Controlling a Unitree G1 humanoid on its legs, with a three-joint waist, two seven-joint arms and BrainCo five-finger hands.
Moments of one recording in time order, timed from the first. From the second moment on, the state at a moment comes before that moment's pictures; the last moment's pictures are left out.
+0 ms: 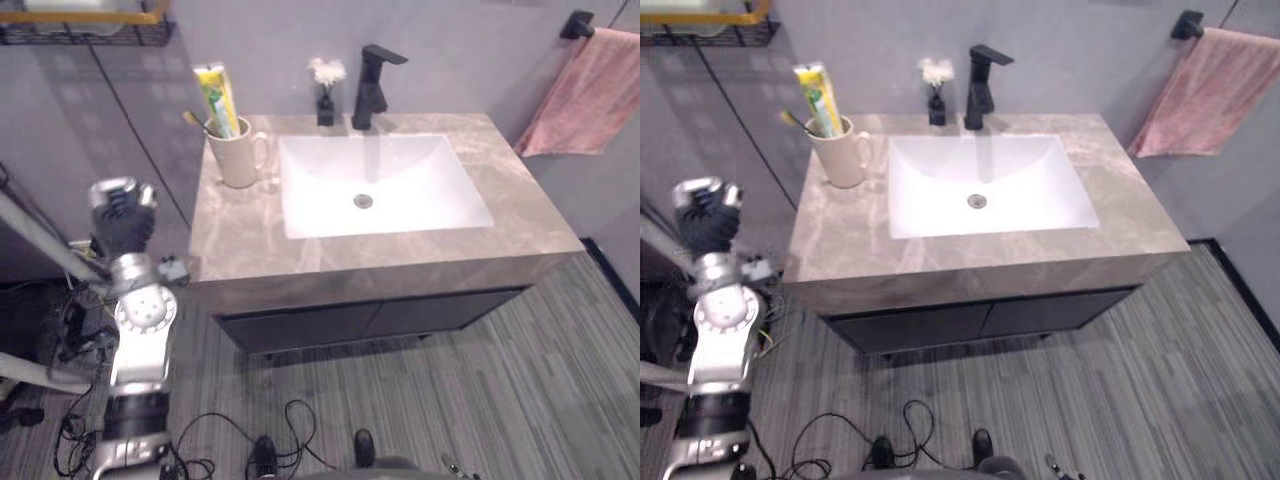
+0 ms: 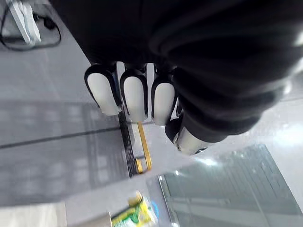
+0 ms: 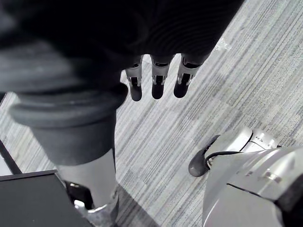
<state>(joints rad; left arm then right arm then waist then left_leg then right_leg) -0.01 0.33 0.29 -0.08 0.01 -0.16 0.42 0.21 -0.01 -0.30 1.08 0.55 -0.15 -0.13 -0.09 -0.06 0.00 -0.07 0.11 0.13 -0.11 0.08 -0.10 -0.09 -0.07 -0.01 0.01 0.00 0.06</state>
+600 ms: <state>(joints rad) 0.18 -0.02 0.42 0.86 -0.01 -0.05 0.30 0.25 0.05 -0.30 1.03 0.58 -0.15 -0.13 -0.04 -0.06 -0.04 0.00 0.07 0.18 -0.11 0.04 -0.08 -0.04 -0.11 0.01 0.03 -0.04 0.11</state>
